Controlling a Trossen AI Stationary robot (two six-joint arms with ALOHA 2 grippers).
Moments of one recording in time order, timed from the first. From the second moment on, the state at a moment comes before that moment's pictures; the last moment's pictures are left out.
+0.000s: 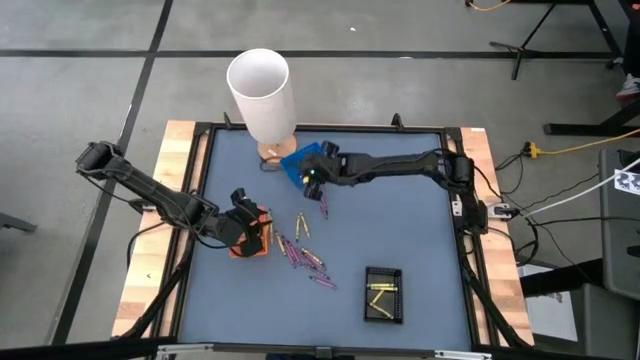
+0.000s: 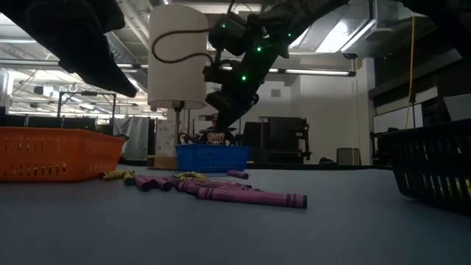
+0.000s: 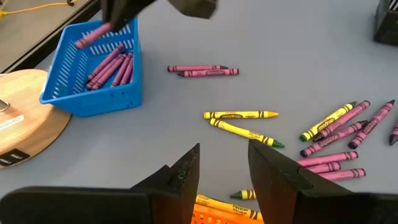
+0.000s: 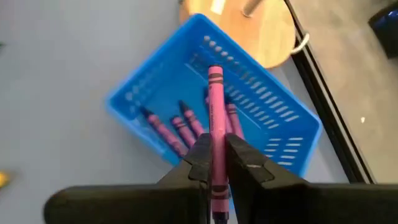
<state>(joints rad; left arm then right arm) -0.41 1.05 0.54 -0.30 -0.66 -0.54 -0.17 2.07 1.59 -0.42 0.36 -0.06</state>
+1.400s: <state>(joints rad) -0.41 1.34 0.54 0.32 -0.58 -0.35 -0.25 2.07 1.59 -0.42 0.29 -0.09</state>
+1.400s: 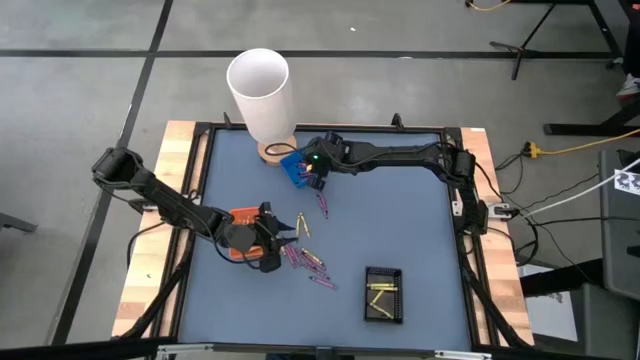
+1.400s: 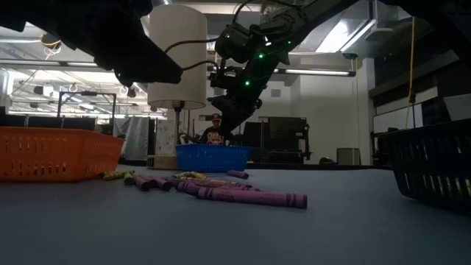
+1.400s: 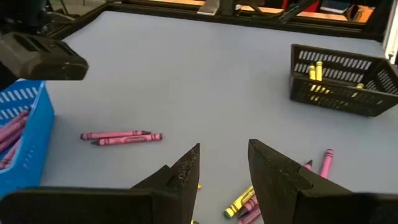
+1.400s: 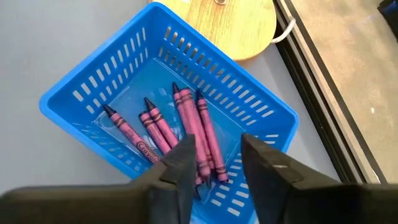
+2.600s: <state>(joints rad) -0.33 1.54 0.59 0.33 0.03 0.10 -0.25 1.86 1.59 -0.66 0.29 -0.09</state>
